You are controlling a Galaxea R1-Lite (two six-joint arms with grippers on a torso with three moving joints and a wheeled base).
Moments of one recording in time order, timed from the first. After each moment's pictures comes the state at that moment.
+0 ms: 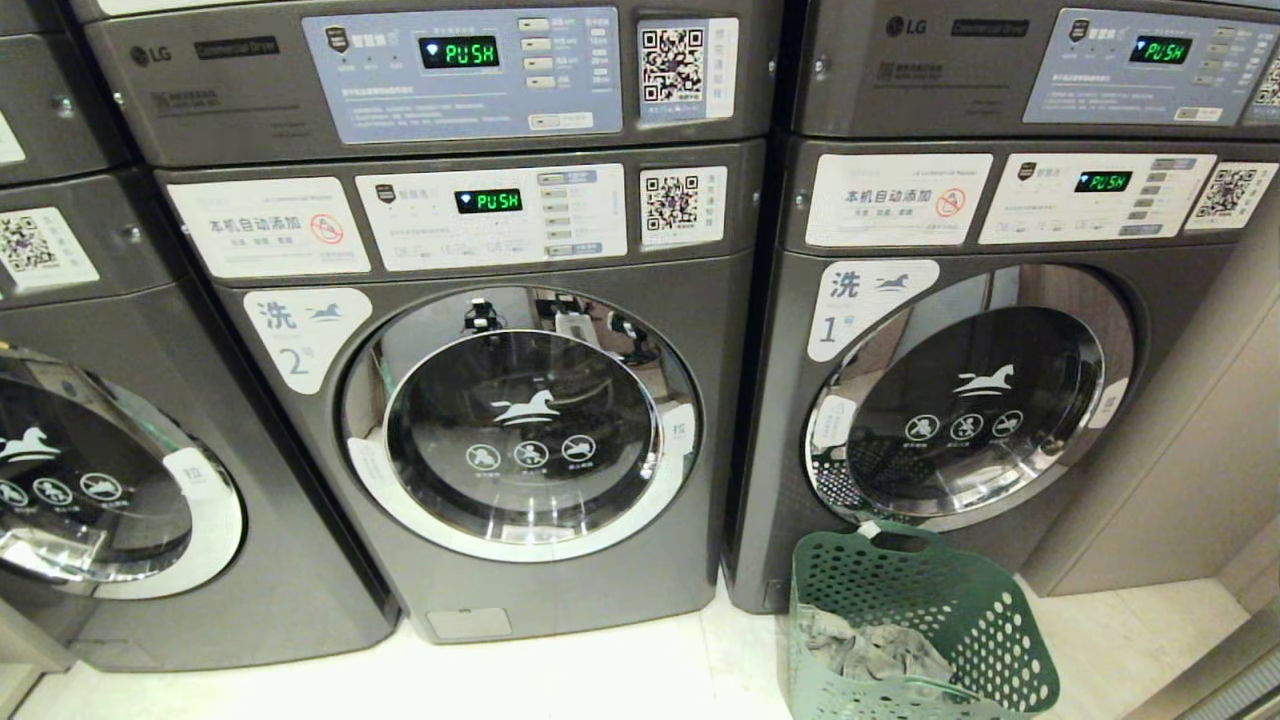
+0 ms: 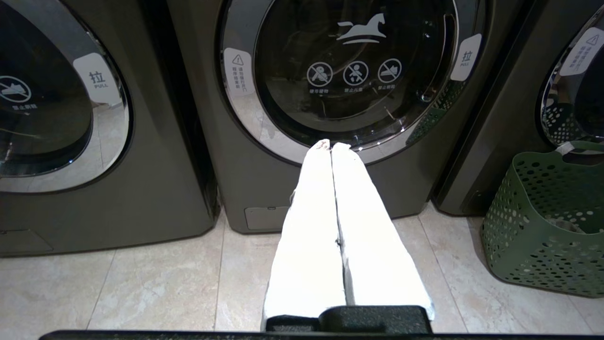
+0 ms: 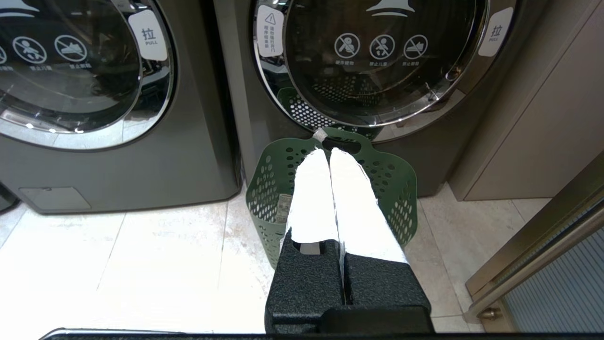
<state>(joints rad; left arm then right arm) 0.00 0.00 0.00 0.00 0.00 0.01 0.00 0.00 -0.03 0.08 0.01 -0.02</state>
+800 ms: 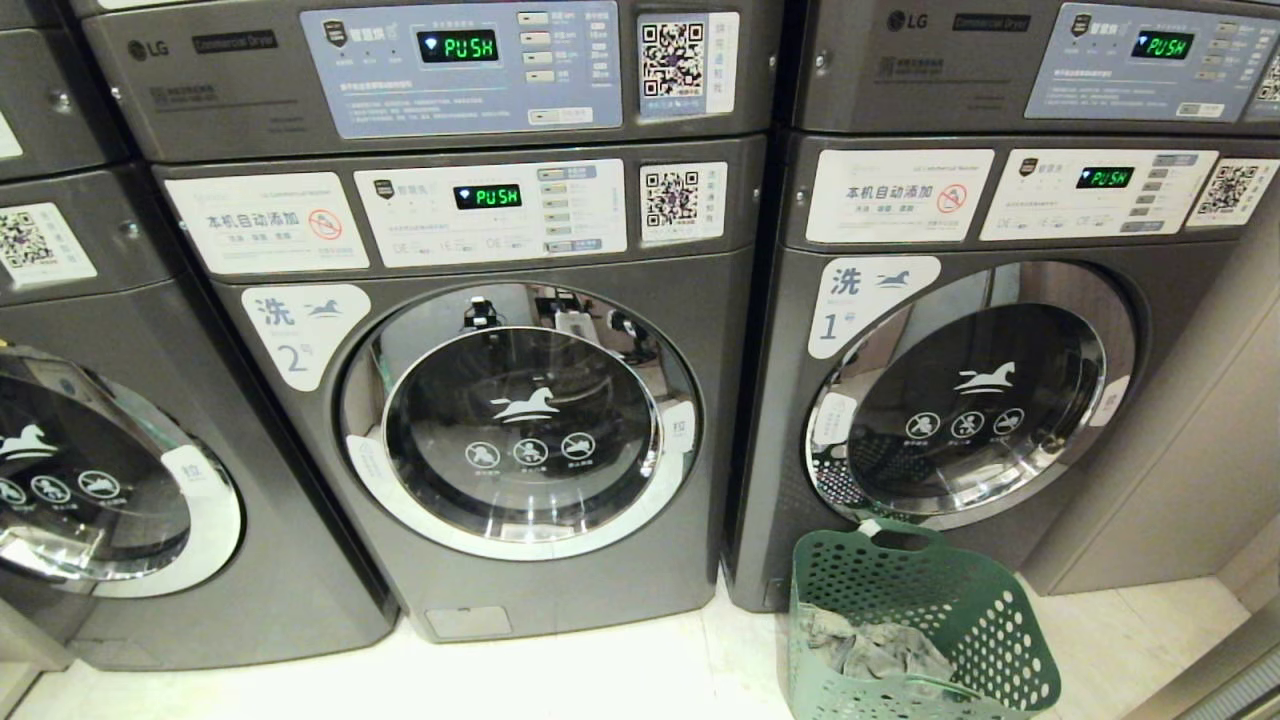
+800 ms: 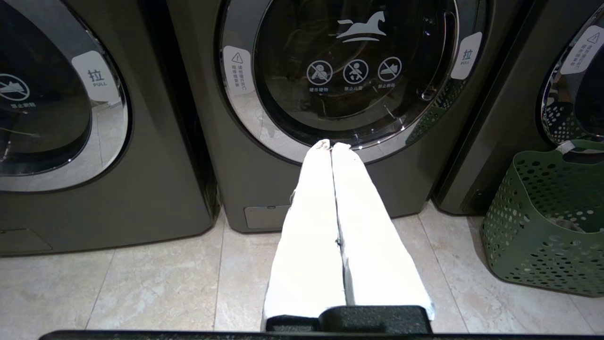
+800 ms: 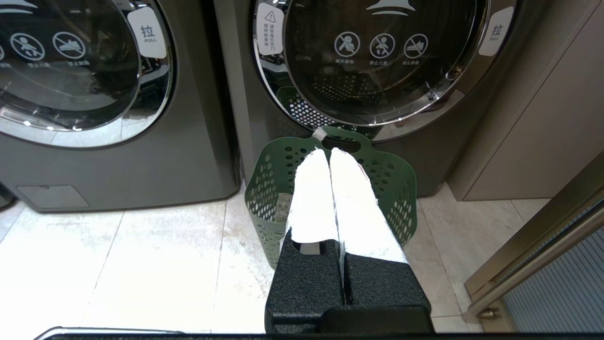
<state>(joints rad) 0.00 0.00 0.00 0.00 0.00 0.01 0.00 0.00 -0.03 0.08 0.02 -0.03</state>
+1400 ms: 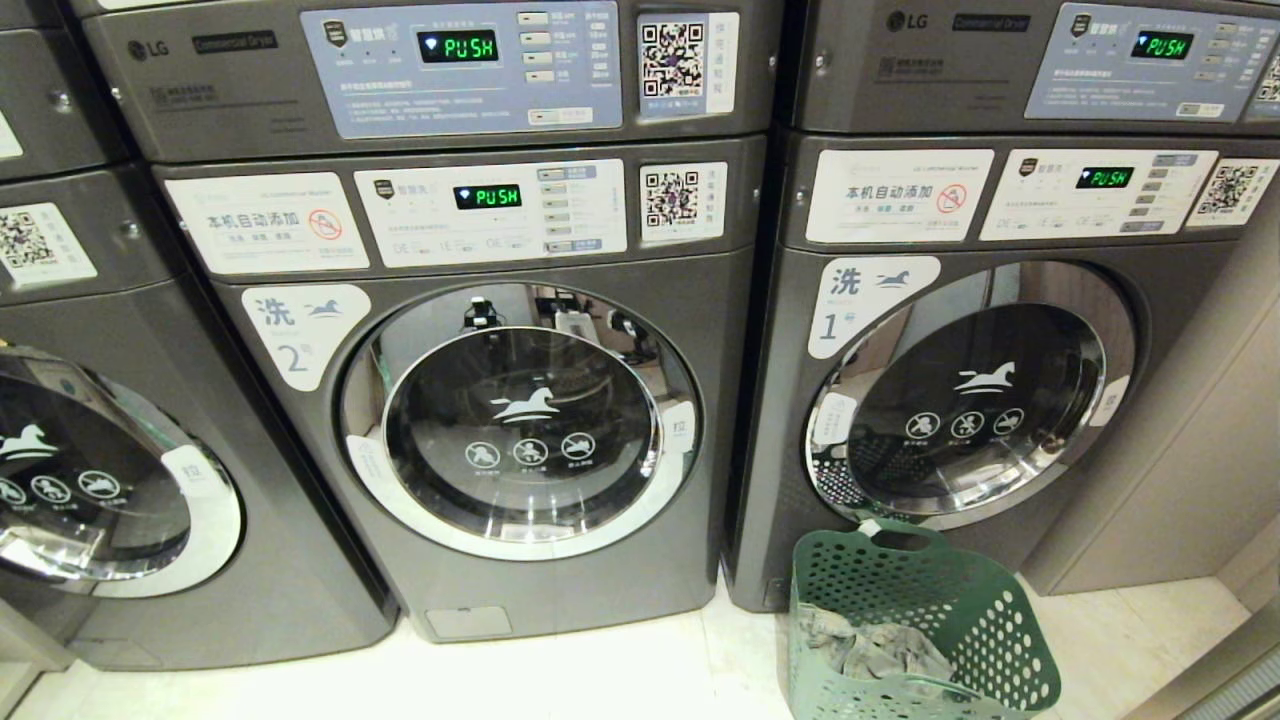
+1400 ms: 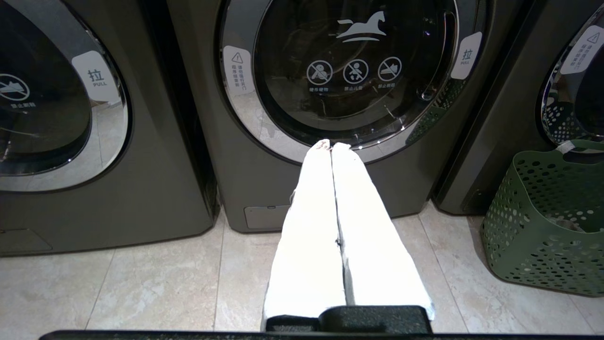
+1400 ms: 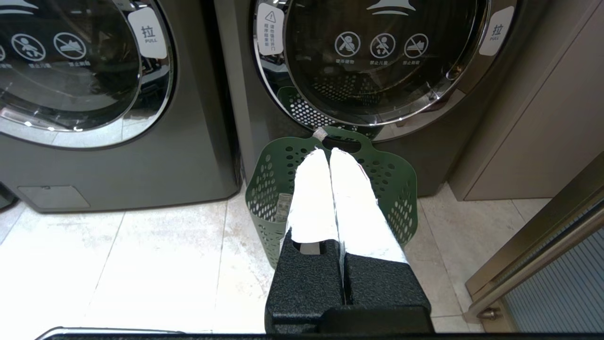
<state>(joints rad) 0.00 0.00 0.00 0.00 0.00 0.01 0.00 0.00 -0.03 0.08 0.02 -0.02</state>
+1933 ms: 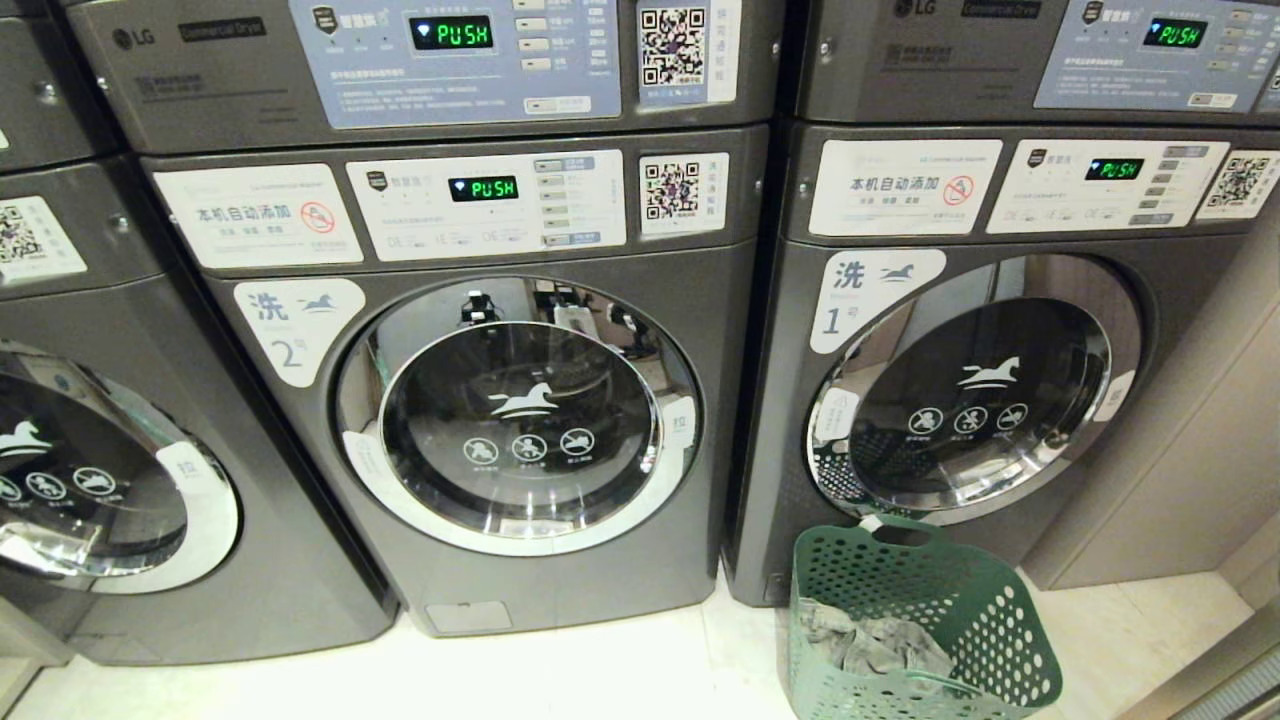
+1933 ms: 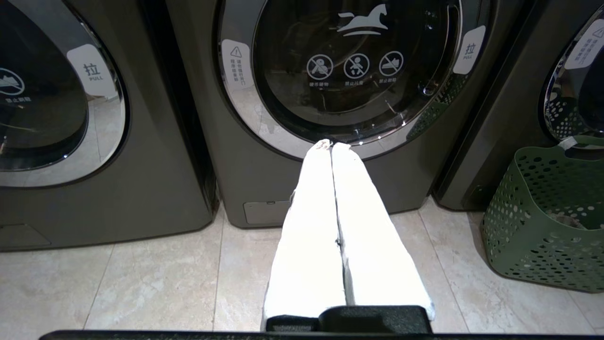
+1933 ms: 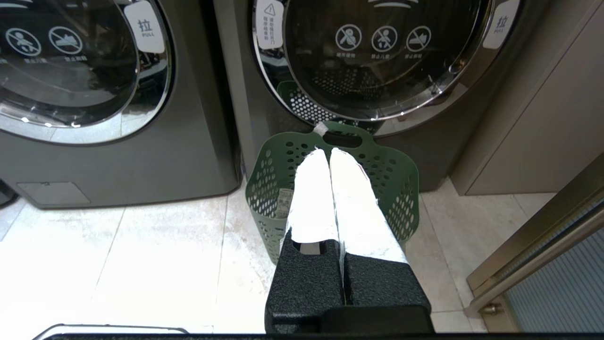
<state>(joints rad) 0.00 0.00 0.00 0.00 0.00 0.01 0.00 0.00 -0.03 0.08 0.02 -0.02</state>
